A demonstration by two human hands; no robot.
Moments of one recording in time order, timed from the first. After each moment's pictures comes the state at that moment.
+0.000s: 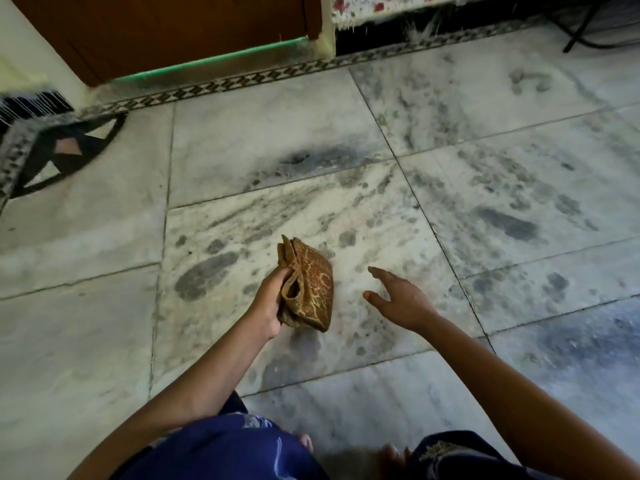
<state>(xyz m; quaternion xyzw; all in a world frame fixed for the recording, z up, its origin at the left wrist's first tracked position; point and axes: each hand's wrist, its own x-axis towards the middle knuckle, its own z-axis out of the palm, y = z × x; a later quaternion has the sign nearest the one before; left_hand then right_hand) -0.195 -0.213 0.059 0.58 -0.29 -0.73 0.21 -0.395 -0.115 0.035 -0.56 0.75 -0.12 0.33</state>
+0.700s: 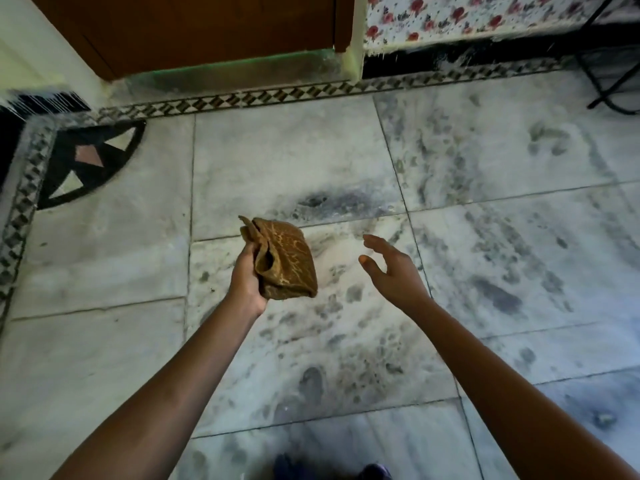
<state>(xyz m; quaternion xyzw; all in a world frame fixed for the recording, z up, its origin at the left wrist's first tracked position) -0.217 -0.357 0.226 0.56 -0.12 -0.75 0.32 -0.421 -0.264 0.221 -0.50 0.75 -0.28 0.33</state>
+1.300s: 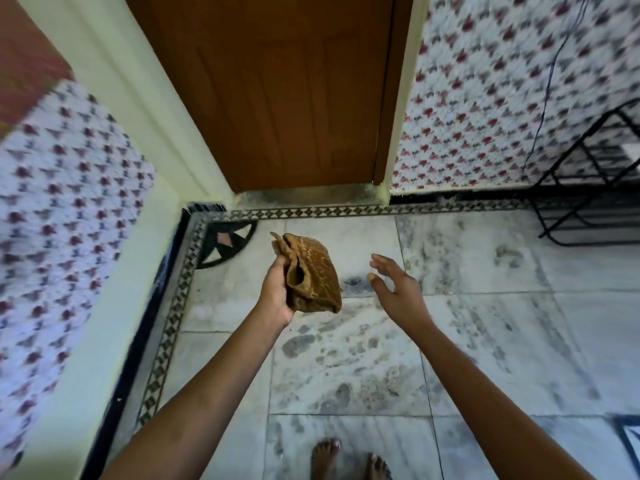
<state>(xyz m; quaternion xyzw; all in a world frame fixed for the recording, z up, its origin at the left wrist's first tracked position) -0.166 -0.295 0.755 0.57 -0.15 -0.72 0.37 -0.350 -0.228 0.721 -0.53 0.67 -0.39 0.34</state>
